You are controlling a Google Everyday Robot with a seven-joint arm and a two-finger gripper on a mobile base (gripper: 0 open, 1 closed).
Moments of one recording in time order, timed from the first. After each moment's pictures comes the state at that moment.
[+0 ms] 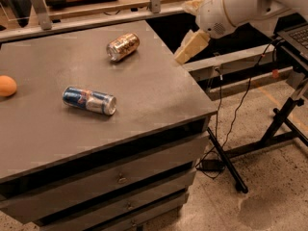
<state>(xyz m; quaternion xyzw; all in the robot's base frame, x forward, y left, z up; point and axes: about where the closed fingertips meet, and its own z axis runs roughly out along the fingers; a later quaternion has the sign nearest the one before) 0.651 -0.078 0.965 -0.62 0.64 0.11 0.44</state>
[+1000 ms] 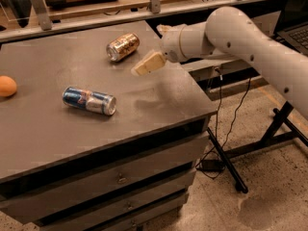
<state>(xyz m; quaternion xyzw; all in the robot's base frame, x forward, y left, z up) 0.699 0.010 0.898 -0.51 0.67 0.17 0.52</state>
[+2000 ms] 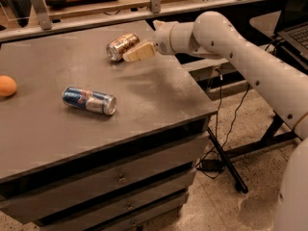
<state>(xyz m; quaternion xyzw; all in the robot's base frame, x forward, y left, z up) 0.766 0.029 0.893 -0.44 0.67 0.21 0.55</state>
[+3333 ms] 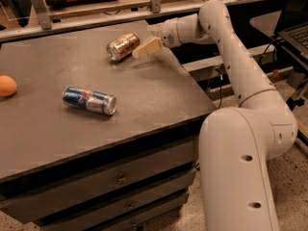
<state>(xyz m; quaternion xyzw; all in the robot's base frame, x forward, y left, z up) 0.819 0.023 0.861 -0.51 0.65 0.32 0.47</state>
